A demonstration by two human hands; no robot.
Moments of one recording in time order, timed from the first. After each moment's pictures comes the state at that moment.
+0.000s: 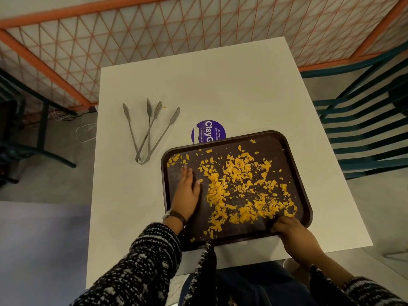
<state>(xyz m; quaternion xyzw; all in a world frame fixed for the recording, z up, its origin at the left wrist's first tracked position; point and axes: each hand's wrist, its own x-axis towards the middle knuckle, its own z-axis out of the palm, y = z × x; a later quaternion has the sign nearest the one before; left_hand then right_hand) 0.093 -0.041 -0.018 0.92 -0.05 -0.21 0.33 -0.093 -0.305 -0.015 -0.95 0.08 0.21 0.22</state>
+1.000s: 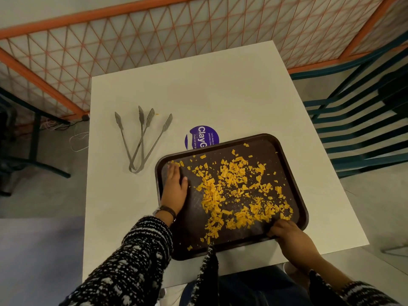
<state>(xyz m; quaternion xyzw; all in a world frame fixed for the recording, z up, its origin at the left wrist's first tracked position) 0.132 -0.035 -0.029 0.93 -0.05 -0.17 0.31 -0.096 -0.307 -0.015 -0.95 0.08 0.21 0.22</state>
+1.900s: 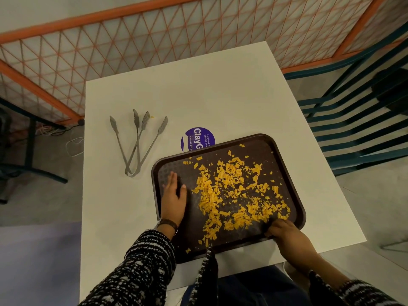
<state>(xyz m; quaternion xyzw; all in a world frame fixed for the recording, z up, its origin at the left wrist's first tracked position) 0.102 -0.037 -0.020 0.90 0.03 -0.16 0.40 -0.098 -0.306 -0.019 -0.95 0.08 0.18 0.23</state>
